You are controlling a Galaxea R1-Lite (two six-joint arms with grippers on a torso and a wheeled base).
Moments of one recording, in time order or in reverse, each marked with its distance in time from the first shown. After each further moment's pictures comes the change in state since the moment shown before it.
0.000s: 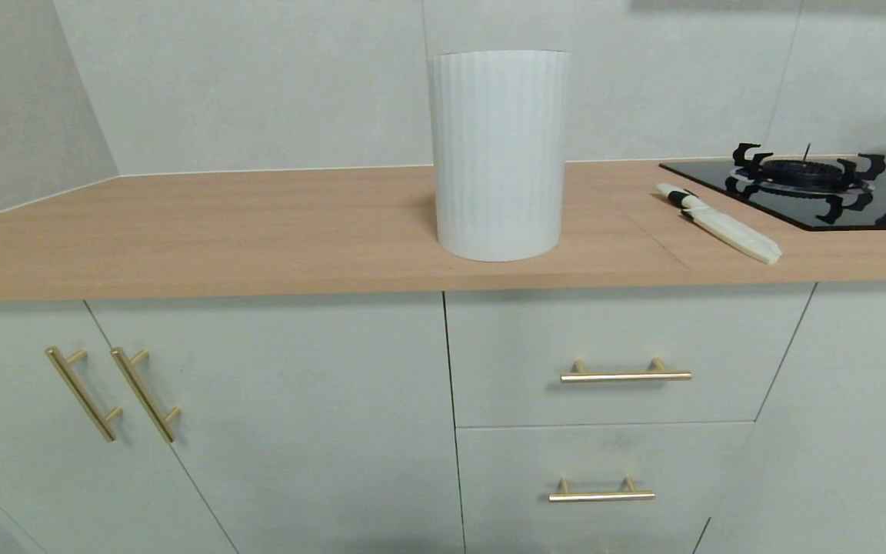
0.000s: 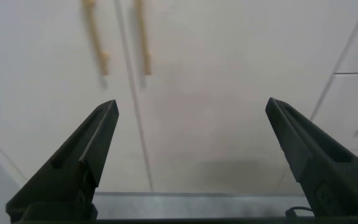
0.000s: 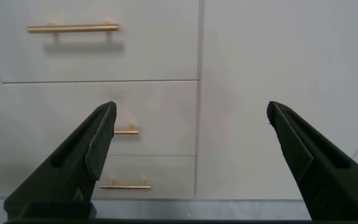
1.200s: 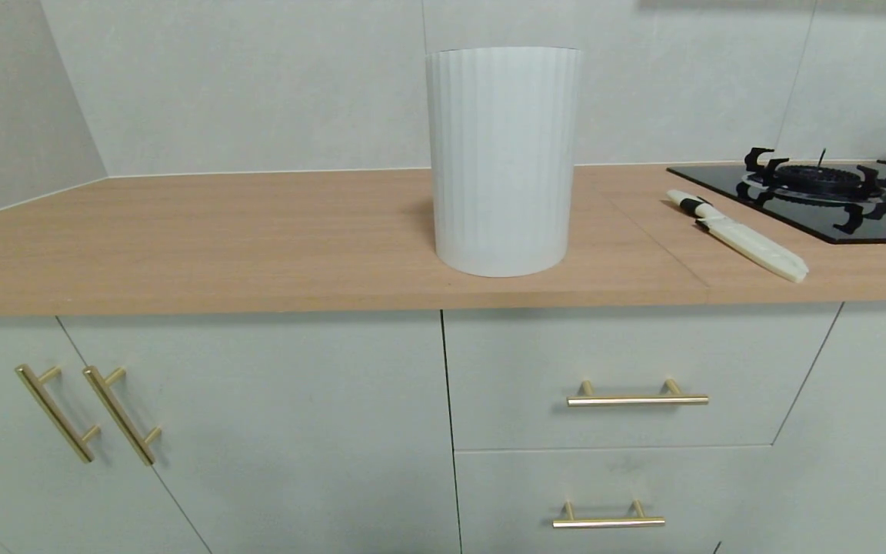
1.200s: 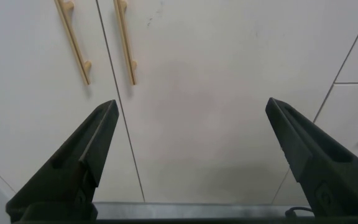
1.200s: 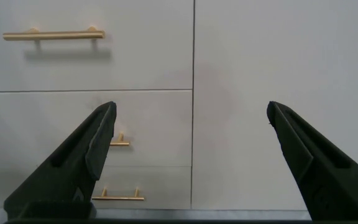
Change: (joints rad) left arm 0.000 0.000 0.000 0.000 0.000 -0.001; right arm 0.000 0.000 0.000 0.000 -0.001 -0.001
